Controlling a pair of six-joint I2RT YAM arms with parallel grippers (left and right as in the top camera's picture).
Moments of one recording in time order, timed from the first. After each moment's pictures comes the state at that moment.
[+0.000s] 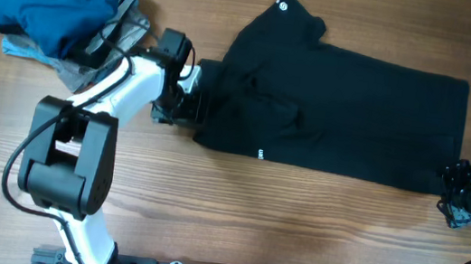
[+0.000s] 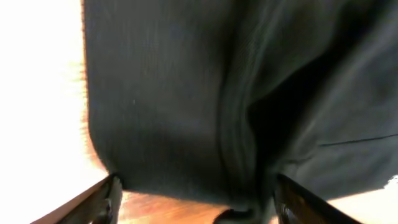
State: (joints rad) left arm -0.24 1.93 1.22 -0.78 0.27 -0.19; right arm -0.72 1.46 0.83 -0.67 -0.20 0.45
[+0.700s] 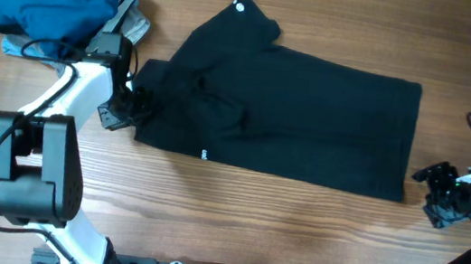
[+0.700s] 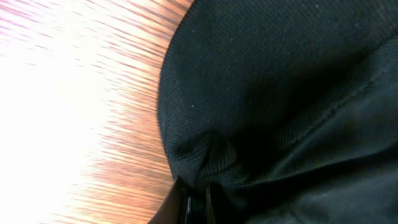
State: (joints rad) left arm 0.03 1.84 1.12 -0.80 0.07 -0.43; right arm -0.67 1.57 0.80 -0.69 -0.27 0.38
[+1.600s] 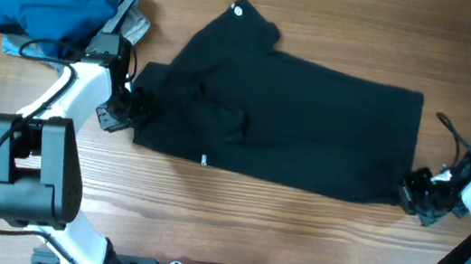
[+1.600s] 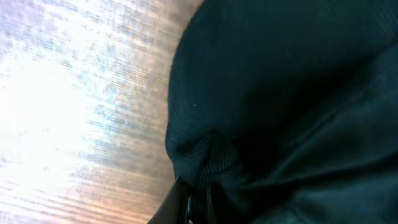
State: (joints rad) left arm 0.03 1.83 1.12 -0.84 0.06 -0.42; right arm -0.60 1.61 0.78 -0.76 -0.23 0.43
